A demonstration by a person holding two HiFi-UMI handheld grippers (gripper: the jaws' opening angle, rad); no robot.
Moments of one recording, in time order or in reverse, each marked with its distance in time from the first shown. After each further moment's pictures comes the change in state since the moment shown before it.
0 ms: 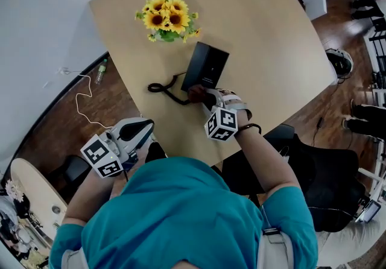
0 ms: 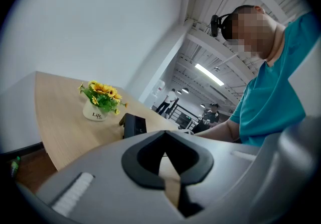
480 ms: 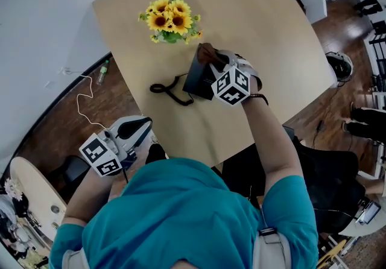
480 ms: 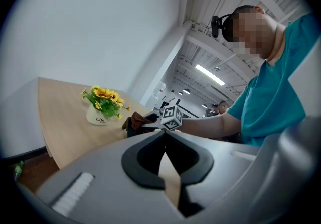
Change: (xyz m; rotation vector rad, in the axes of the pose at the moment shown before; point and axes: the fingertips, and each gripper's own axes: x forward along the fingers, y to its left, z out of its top) left arm -0.009 0.005 0.007 0.025 -0.023 0.024; right arm -0.015 -0.157 0.015 0.126 -0.033 -0.212
